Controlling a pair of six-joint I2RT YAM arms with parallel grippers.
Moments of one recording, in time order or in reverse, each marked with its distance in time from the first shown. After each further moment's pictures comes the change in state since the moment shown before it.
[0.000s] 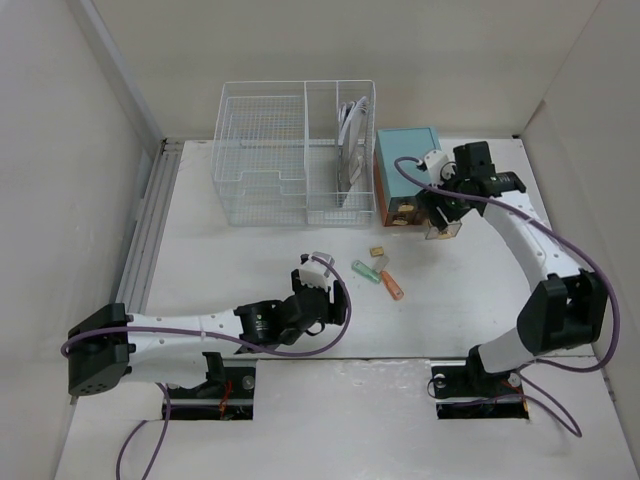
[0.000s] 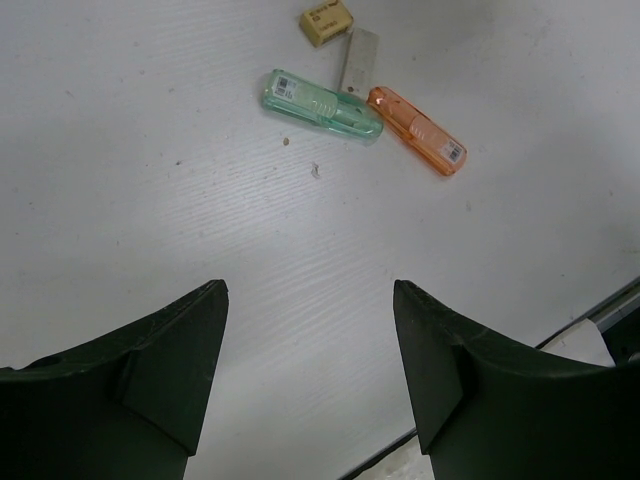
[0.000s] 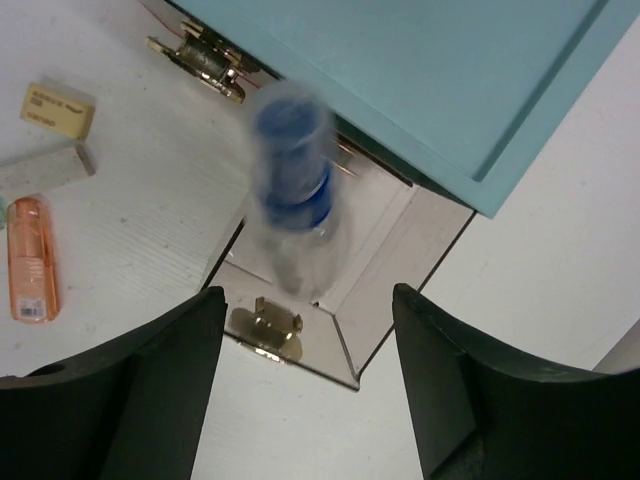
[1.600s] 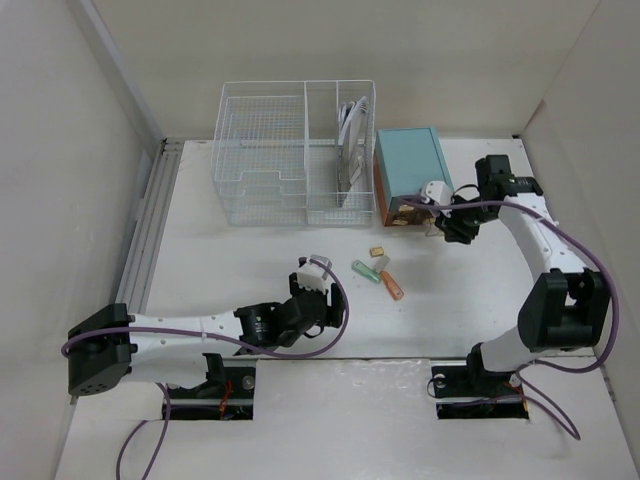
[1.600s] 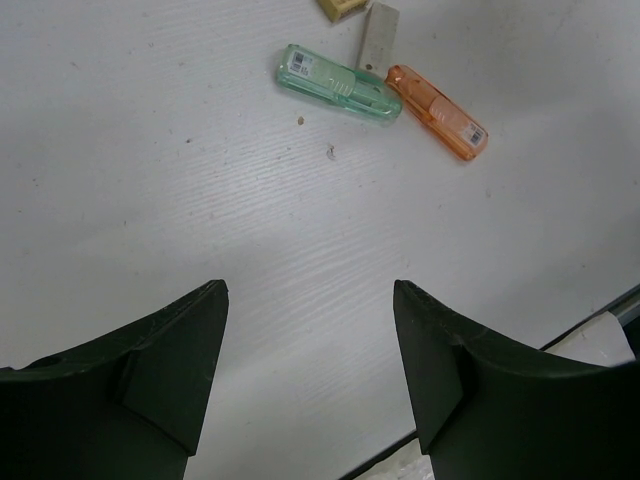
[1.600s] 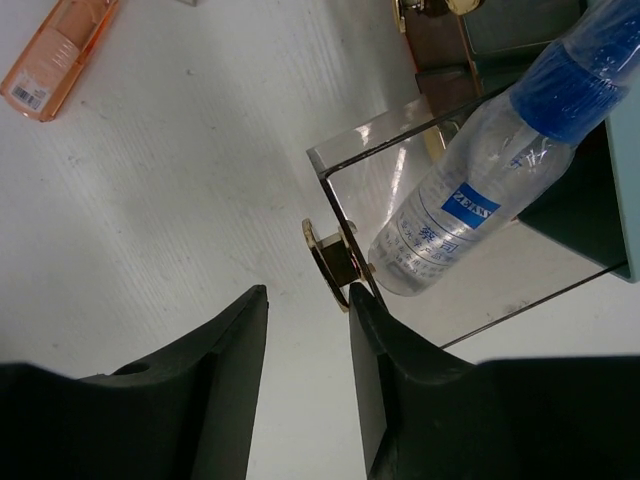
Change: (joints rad) left arm 0.000 0.000 -0.032 -0.002 0.000 -0.021; right arm -0.158 -0.019 -0.059 -0.205 -0.342 -0.677
